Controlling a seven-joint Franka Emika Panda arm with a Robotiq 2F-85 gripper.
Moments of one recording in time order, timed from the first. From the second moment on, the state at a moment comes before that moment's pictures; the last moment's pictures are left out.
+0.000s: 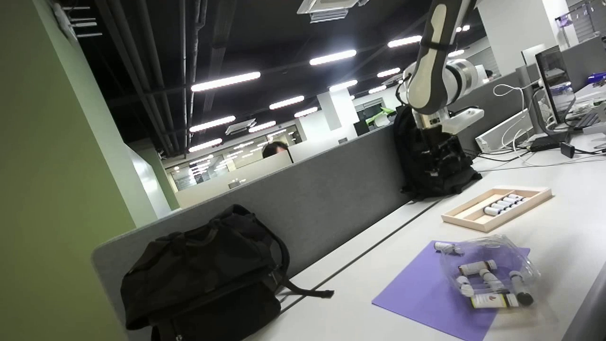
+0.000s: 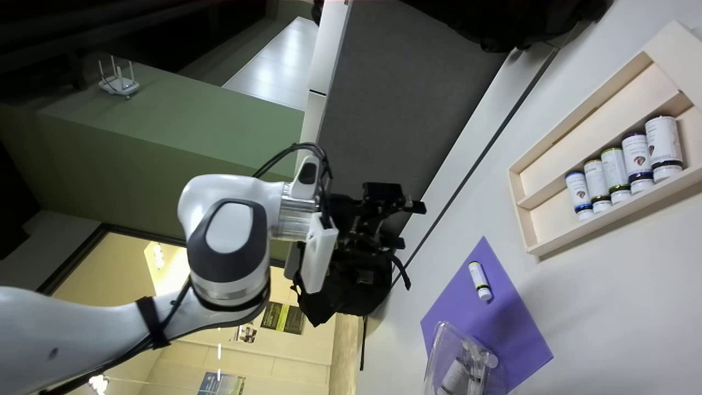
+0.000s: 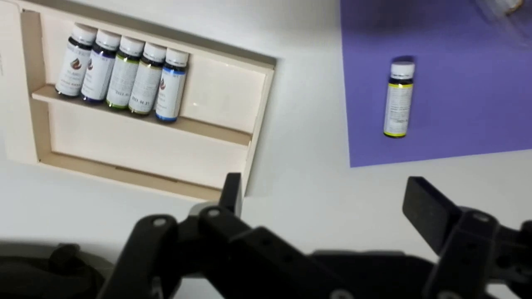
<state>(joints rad) -0.09 0.18 -0.08 -2.32 -0.04 2.63 -0.08</state>
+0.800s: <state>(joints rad) 0.02 0.51 -0.01 -2.17 0.03 2.67 0.01</state>
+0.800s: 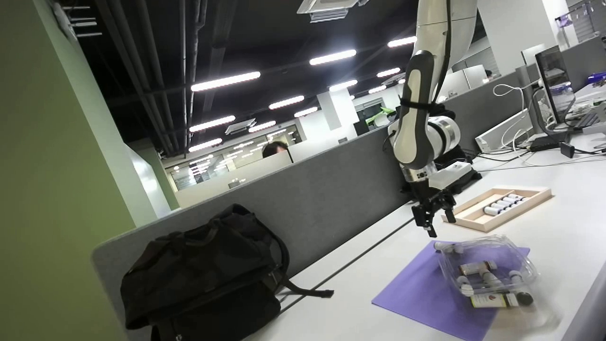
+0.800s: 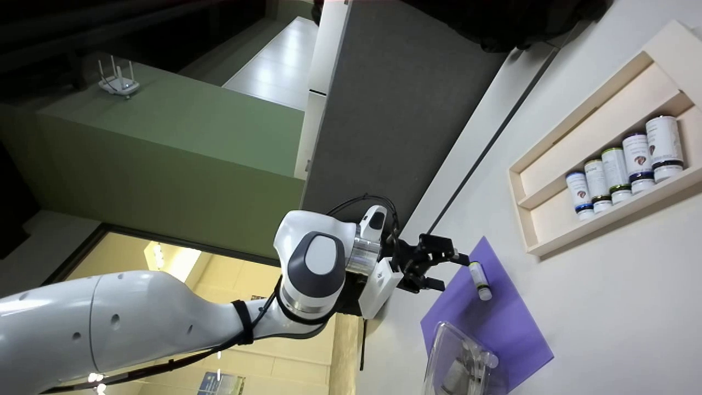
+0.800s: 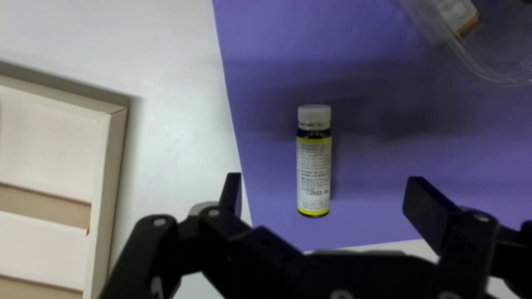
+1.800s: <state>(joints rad) 0.01 0.64 -0.01 -2.16 0.01 2.77 -0.04</state>
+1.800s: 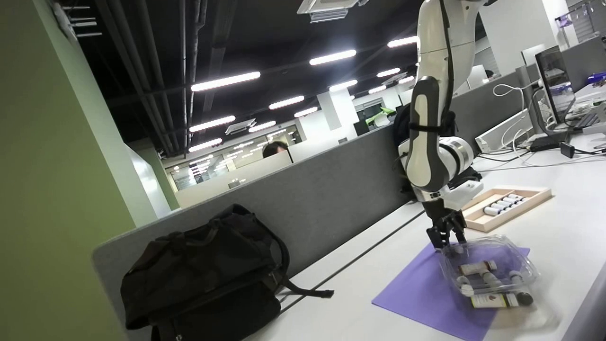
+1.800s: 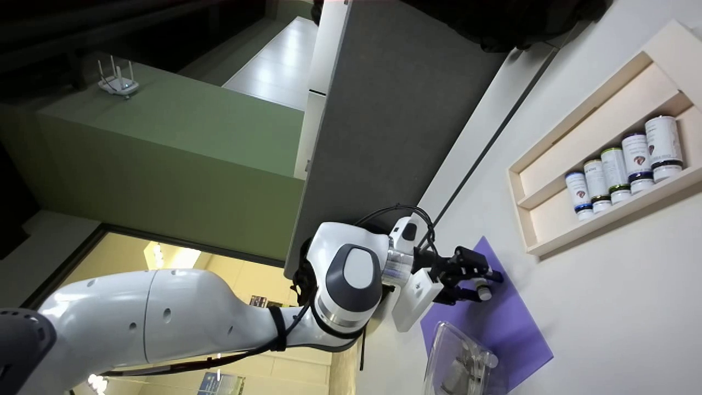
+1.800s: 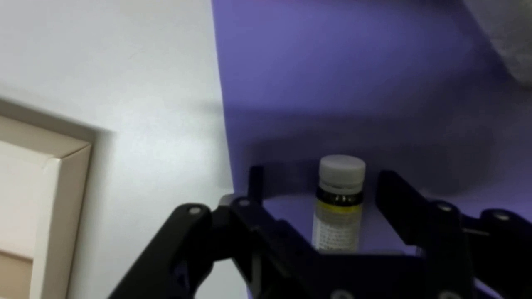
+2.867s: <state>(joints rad) -0.01 0.61 -0.11 -2.12 0.00 2.70 -0.04</state>
